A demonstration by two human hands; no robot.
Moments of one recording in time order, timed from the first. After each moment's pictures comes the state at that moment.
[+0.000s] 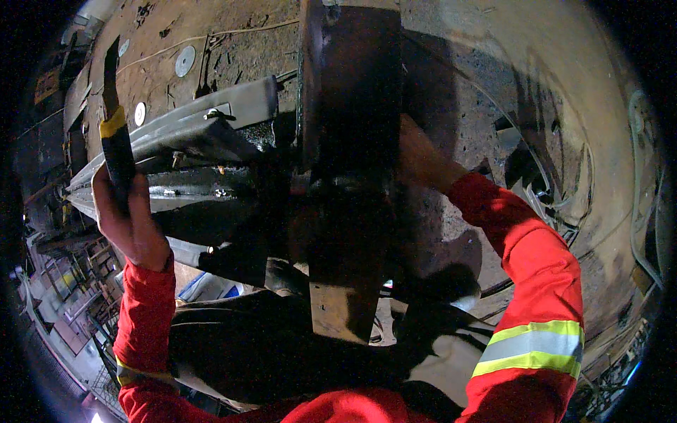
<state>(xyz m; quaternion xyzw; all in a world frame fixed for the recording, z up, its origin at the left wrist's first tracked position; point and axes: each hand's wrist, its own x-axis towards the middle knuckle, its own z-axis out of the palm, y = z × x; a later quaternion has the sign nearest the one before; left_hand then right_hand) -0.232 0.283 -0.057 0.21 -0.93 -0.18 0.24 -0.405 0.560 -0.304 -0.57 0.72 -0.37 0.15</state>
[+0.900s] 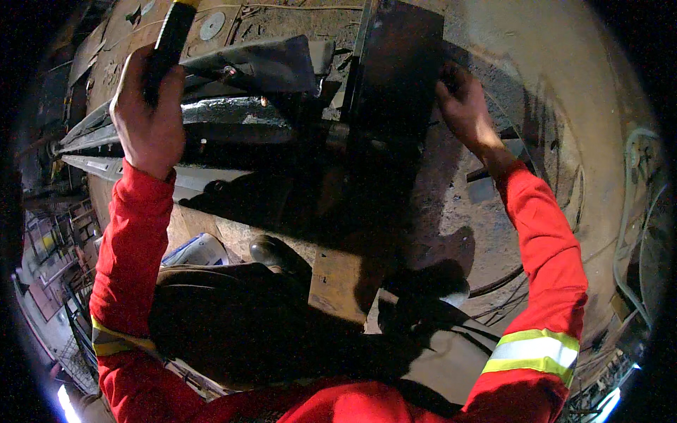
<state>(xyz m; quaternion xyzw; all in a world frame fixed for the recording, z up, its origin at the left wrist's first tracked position) -0.250 0.258 -0.062 0.11 -0.94 -0.13 0.28 -0.461 0.560 -0.269 -0.27 0.78 -0.51 0.21</state>
